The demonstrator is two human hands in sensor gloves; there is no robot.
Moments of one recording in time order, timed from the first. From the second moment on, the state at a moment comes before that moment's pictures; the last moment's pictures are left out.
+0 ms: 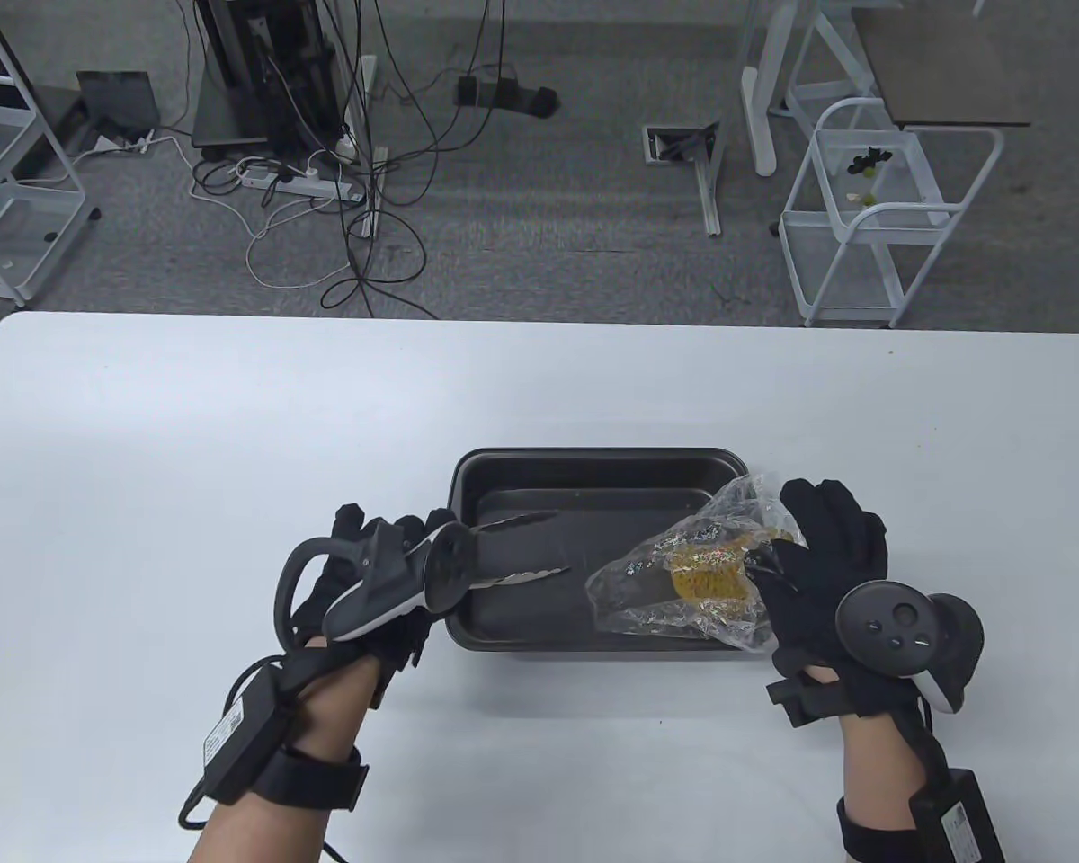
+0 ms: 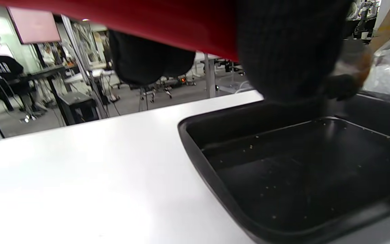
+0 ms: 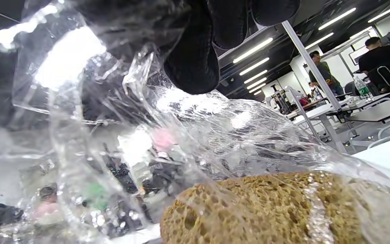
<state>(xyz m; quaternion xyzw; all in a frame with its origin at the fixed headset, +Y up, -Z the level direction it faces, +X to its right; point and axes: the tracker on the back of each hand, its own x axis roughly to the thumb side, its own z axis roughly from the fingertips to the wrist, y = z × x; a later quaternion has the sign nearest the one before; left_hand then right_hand) -0.144 -0.629 -0.283 -0.07 -0.10 -0.06 0.99 0.237 -0.634 -0.242 0.11 -0.17 0.94 0.28</state>
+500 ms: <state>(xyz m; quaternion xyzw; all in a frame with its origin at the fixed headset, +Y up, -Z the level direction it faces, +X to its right) -0.123 -0.714 -0.367 -0.18 -0.11 -0.08 0.97 0.250 -0.635 -0.246 0.09 -0.17 0.93 0.30</state>
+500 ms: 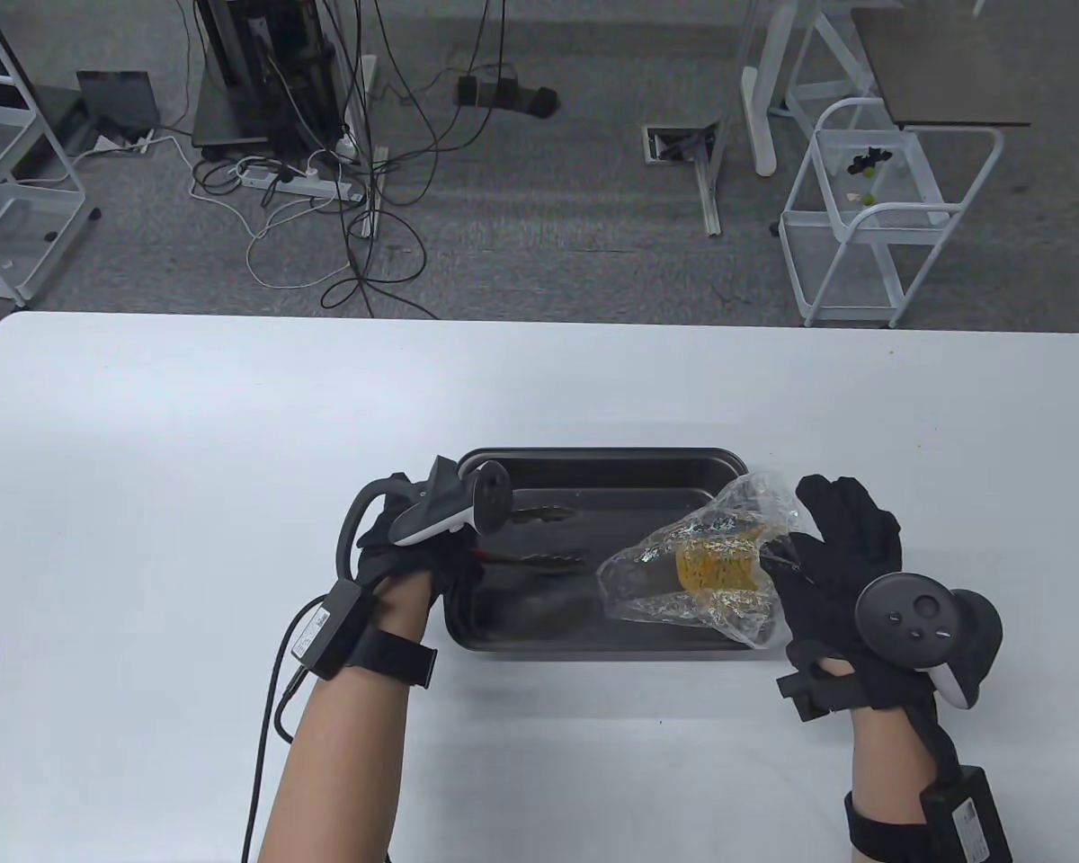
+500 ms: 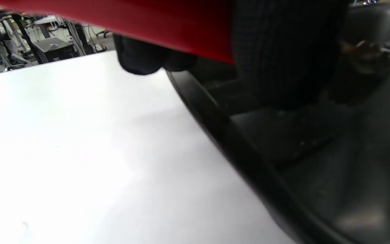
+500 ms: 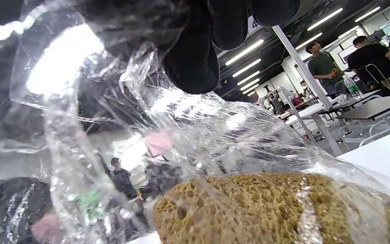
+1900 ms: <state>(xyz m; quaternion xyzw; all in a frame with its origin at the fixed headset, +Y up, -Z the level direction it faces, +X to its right) -0.040 -0.648 -0.182 0.11 -0.22 0.03 0.97 0.178 -0.621 -0.208 0.02 -0.27 0.93 0.26</state>
